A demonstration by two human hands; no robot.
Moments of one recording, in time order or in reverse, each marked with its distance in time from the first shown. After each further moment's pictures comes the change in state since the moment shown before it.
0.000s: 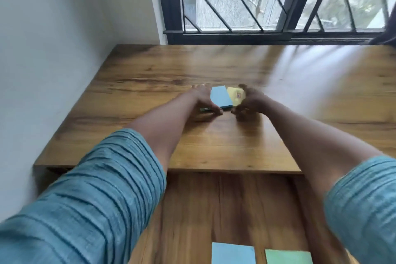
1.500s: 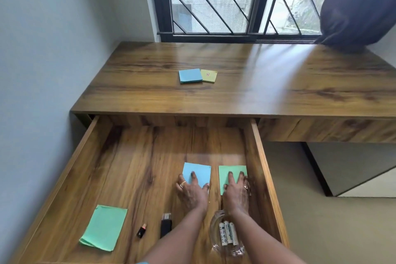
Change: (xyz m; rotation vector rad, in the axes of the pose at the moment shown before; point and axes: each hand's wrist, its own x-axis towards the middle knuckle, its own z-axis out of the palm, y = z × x) left_hand -0.353 0.154 0.265 -0.449 0.080 -0.636; right_hand -0.398 0.118 0.174 -0.087 0.067 0.300
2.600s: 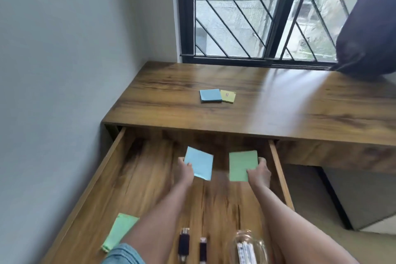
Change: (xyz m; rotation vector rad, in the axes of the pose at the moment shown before) left_hand 0.066 -0.013 -0.117 -0.623 0.057 0.008; right_hand 0.036 -0.060 -0.091 0.563 0.167 0.134
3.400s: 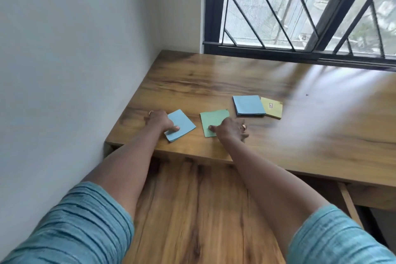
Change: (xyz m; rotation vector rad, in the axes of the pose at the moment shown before) left_hand 0.274 0.099 -0.143 0.907 -0.048 0.022; right_hand 0.114 -0.229 0.203 -0.425 -0.101 -0.118
